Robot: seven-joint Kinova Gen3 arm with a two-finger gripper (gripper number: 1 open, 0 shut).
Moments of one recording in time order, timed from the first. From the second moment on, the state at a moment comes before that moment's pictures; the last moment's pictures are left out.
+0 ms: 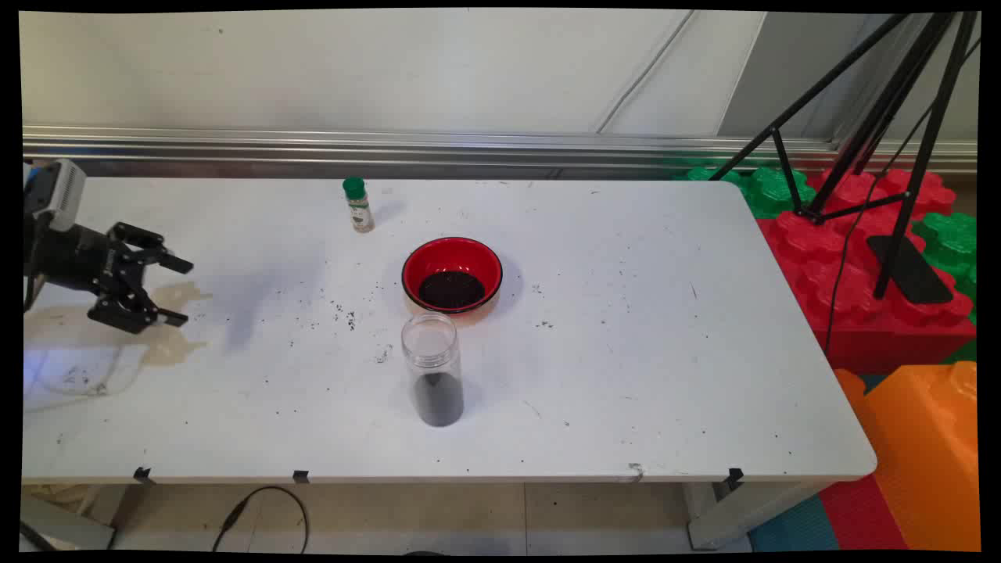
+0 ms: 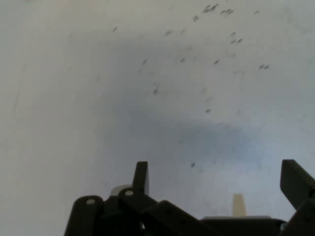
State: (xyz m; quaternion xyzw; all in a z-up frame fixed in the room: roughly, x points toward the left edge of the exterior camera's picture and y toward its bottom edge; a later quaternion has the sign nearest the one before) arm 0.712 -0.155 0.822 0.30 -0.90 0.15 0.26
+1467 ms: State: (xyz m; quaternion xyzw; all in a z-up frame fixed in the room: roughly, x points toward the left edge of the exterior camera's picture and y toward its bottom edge) arm 0.612 -0.195 0.800 0.09 -0.92 0.11 0.37
